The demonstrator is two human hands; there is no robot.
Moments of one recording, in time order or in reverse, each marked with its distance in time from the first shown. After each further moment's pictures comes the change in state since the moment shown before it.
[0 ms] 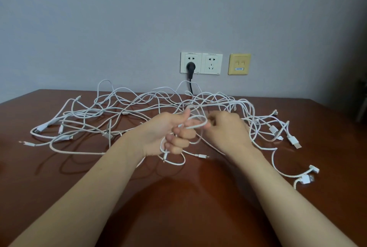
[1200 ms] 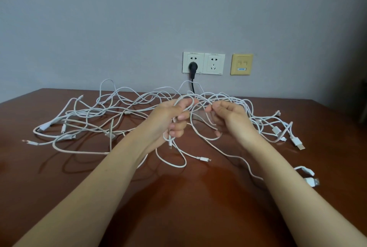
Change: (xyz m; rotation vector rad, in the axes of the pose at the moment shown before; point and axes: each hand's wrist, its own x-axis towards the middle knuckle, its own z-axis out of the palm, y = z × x) left_hand 0.002 0.000 0.001 -0.113 0.204 0.411; right_hand 0.017 0.010 0.001 1.085 -0.168 0.011
